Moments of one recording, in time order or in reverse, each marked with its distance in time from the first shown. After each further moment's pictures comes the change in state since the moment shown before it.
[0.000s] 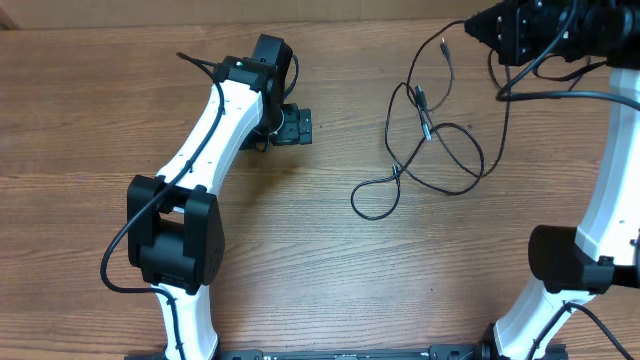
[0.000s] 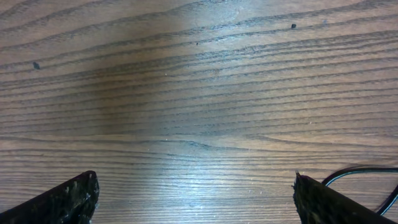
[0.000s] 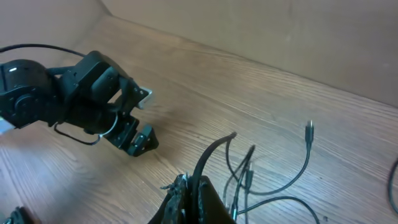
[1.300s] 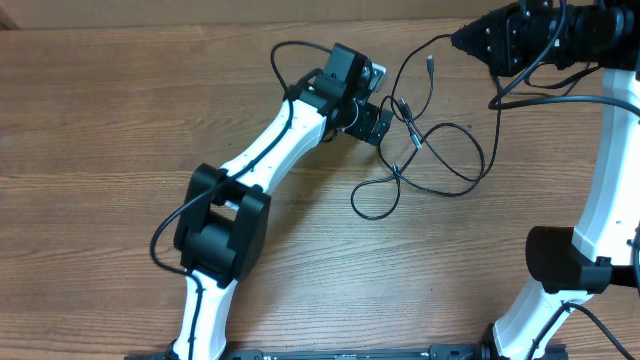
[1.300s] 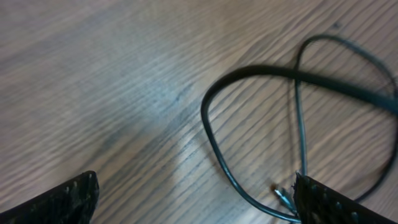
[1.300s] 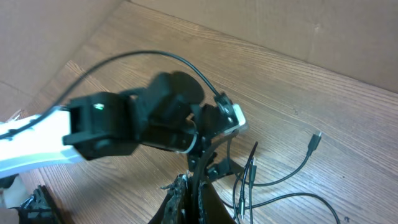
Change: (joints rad) left arm -0.220 0.137 0.000 0.558 0.196 0.317; right arm 0.022 0.000 0.000 -0.068 -0.045 -0.050
